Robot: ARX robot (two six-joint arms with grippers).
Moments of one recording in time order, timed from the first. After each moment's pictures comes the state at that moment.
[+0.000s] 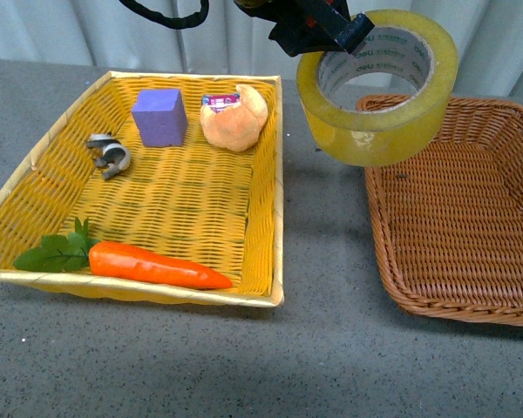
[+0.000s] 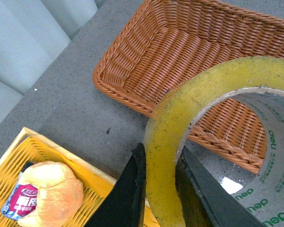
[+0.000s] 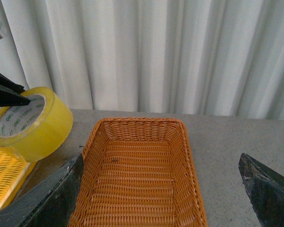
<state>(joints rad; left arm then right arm) -0.40 1.93 1.38 -0.07 0.40 0.56 0.00 0.00 0.01 0.00 0.00 0.00</state>
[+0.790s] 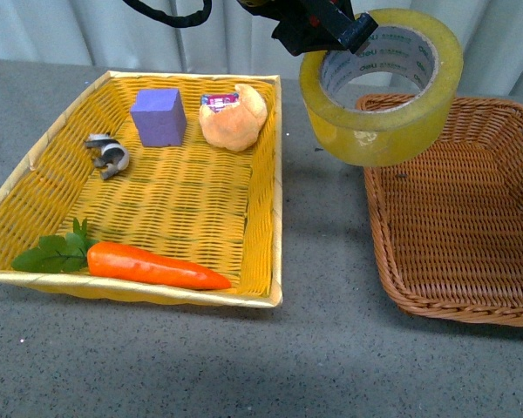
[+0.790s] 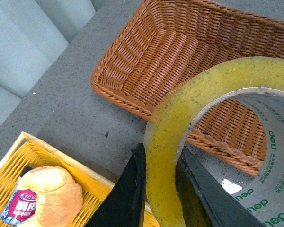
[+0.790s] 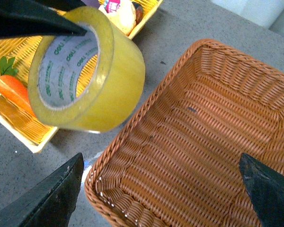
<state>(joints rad) -0.40 1.93 1.38 -0.07 0.40 0.57 -0.04 1.43 0.96 -0.32 -0.52 -0.41</state>
